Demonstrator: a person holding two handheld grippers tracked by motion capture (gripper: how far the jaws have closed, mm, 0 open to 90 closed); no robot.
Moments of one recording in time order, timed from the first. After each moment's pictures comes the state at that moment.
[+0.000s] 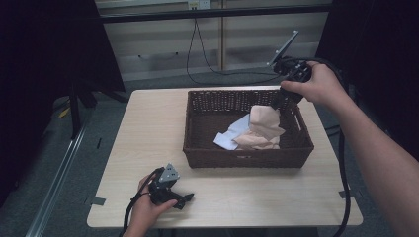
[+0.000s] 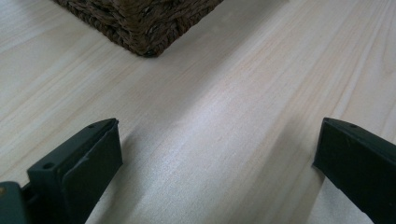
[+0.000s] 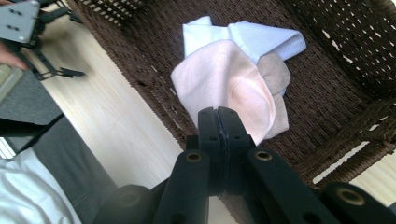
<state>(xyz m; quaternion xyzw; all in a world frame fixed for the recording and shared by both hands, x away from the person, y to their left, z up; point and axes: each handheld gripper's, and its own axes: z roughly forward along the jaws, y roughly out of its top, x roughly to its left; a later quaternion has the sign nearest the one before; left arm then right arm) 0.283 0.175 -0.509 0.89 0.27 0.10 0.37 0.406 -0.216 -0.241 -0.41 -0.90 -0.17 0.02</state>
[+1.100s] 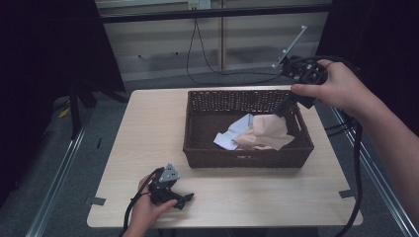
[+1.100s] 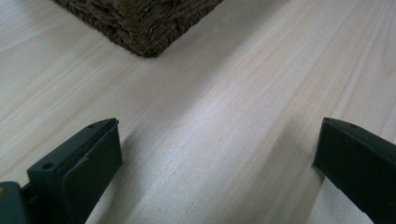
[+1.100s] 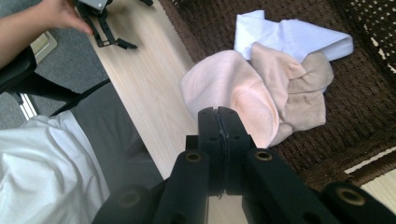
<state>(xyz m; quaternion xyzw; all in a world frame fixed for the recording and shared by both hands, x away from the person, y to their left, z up) 0.283 0.175 -0.509 0.89 0.27 0.10 0.37 0.358 -0.210 -0.205 -0.33 -0.92 -0.19 0.05</state>
